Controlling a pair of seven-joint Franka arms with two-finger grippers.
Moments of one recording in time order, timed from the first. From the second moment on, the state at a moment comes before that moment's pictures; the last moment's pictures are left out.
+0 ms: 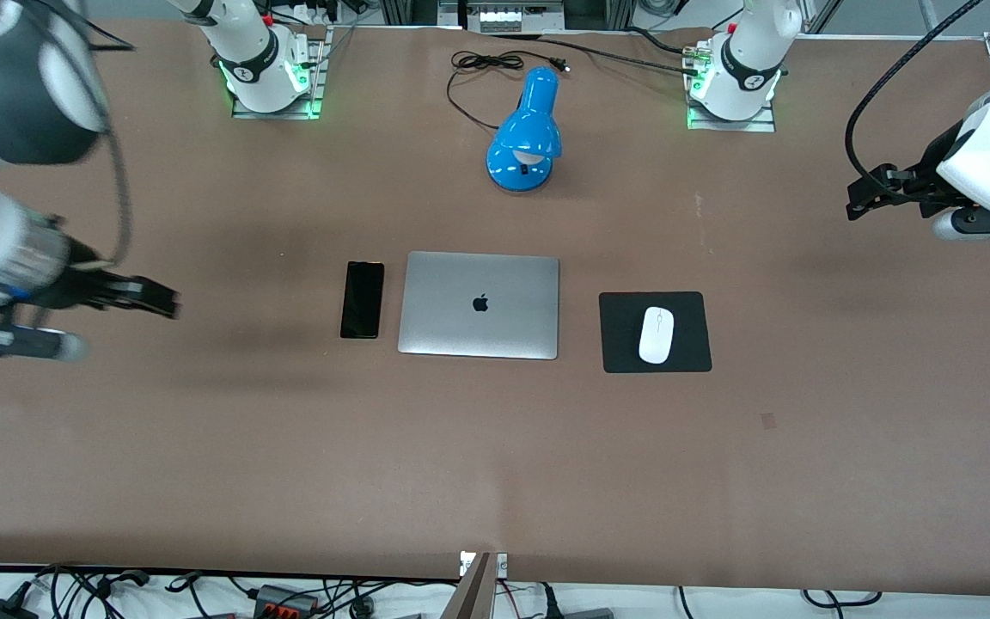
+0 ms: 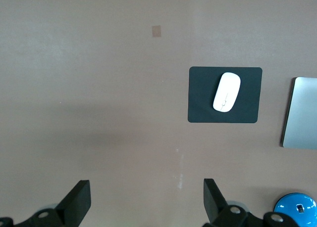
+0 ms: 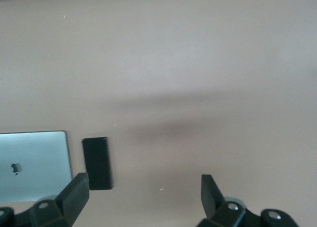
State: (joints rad) left arm 0.07 -0.03 -0.11 -1.69 0.00 1.58 -0.09; right arm 0.07 0.35 0.01 -1.25 0.00 1.60 0.18
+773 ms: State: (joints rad) left arm 0.07 -0.03 -0.11 -1.69 0.00 1.58 -0.09; right arm -0.01 0.25 -0.03 -1.32 0.00 1.57 -0.03
